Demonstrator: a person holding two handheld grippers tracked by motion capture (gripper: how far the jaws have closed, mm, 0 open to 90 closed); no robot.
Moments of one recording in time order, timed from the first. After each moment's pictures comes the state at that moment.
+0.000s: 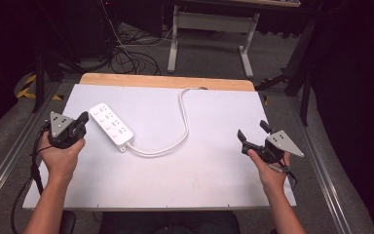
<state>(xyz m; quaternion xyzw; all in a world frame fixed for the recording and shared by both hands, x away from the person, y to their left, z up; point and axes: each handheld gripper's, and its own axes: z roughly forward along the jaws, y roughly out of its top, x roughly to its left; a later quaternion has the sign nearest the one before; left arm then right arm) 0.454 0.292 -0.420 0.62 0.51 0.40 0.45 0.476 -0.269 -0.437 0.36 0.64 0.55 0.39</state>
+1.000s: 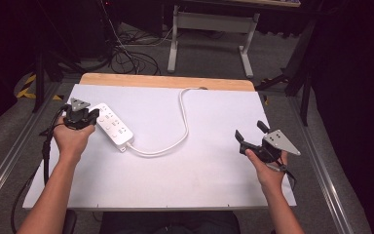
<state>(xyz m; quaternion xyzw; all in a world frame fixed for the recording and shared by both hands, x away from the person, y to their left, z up) 0.521 0.292 -0.429 0.70 0.54 0.31 0.35 0.479 -0.264 -0.440 0.36 0.65 0.55 0.39</state>
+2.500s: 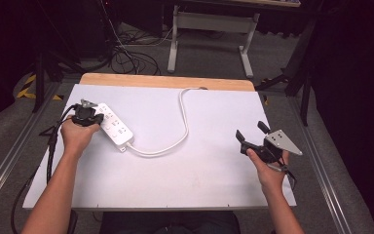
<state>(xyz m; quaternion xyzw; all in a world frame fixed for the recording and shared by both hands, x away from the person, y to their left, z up) 0.554 0.297 -0.461 0.74 0.54 0.26 0.31 0.477 -0.267 -0.439 0.37 0.64 0.55 0.37</state>
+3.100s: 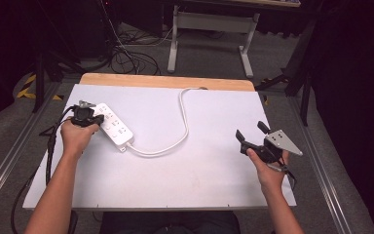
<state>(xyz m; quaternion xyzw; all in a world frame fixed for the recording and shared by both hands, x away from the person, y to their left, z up) 0.554 0.302 -0.464 0.73 0.56 0.24 0.33 0.477 -0.266 -0.439 0.38 0.64 0.56 0.37</state>
